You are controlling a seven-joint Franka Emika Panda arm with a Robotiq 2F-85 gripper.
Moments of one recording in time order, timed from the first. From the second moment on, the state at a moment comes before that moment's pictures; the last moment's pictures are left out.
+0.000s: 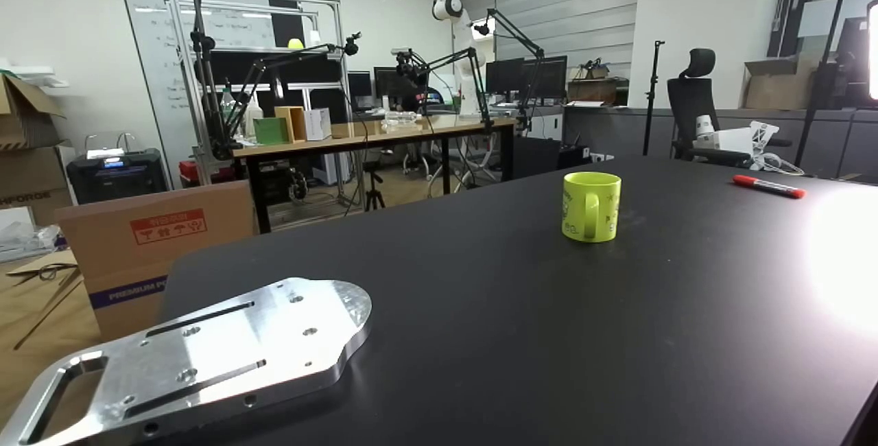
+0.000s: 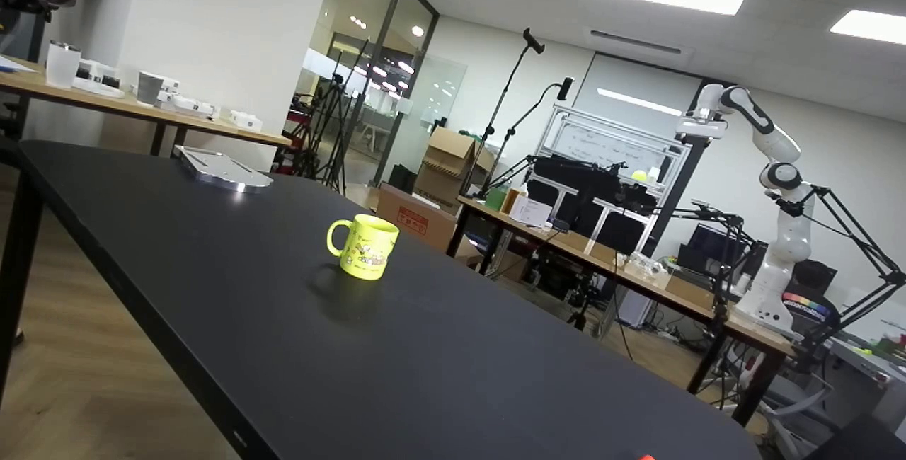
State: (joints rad) arm -0.09 -0.46 -0.13 -2.35 0.03 2.04 -0.04
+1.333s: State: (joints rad) arm -0.23 -0.05 -0.35 -2.14 0.11 2.33 -0.26
